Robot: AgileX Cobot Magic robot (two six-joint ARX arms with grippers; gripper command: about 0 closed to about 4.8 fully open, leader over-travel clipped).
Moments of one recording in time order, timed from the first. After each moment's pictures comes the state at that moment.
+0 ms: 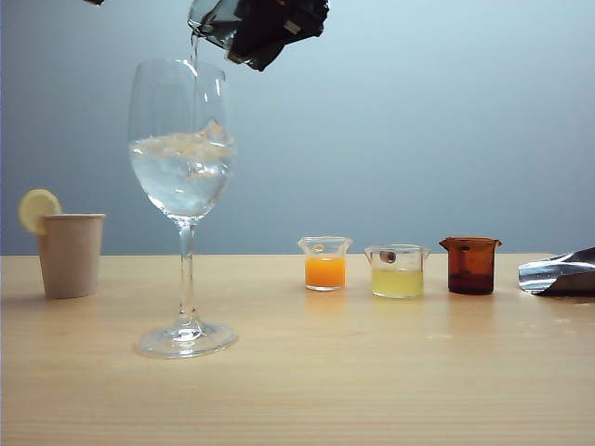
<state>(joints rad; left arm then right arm) -0.68 0.74 0.85 -0.54 -0.06 -0.13 0.91 1.42 1.18 -0.15 0.16 -1.15</state>
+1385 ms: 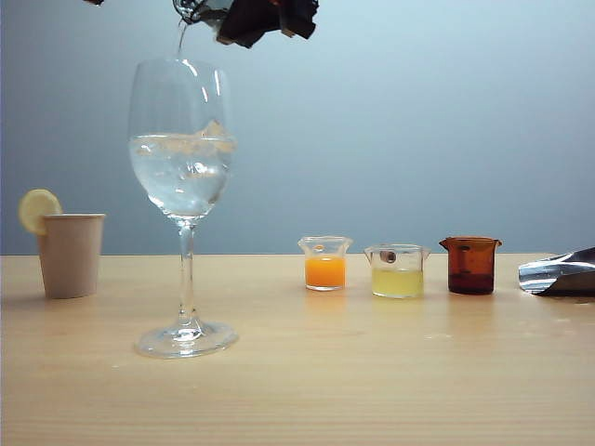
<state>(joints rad) -0.68 0.74 0.85 -0.54 -0.06 -0.13 0.92 1.44 1.18 0.00 0.16 -1.36</state>
